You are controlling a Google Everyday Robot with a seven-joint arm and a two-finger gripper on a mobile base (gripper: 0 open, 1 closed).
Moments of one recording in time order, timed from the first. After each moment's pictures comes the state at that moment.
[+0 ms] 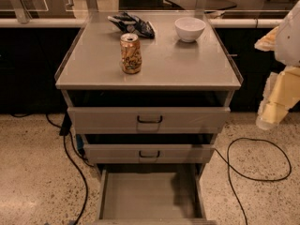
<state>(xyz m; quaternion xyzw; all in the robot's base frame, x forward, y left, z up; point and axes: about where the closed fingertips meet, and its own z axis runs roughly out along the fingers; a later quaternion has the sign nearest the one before) 0.438 -0.217 0.976 -0.60 0.78 -0.03 0.16</state>
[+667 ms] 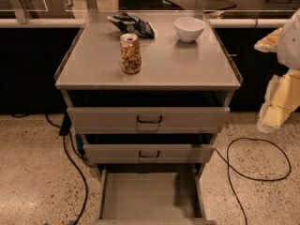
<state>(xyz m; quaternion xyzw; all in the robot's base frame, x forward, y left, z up) 0.433 -0.213 0.976 -0.61 0.77 -0.02 0.18</state>
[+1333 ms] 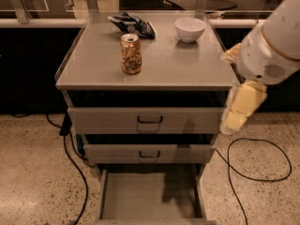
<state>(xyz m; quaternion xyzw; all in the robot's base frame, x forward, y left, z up) 0.455 -0.170 0.940 -0.63 0.75 0.02 0.20</state>
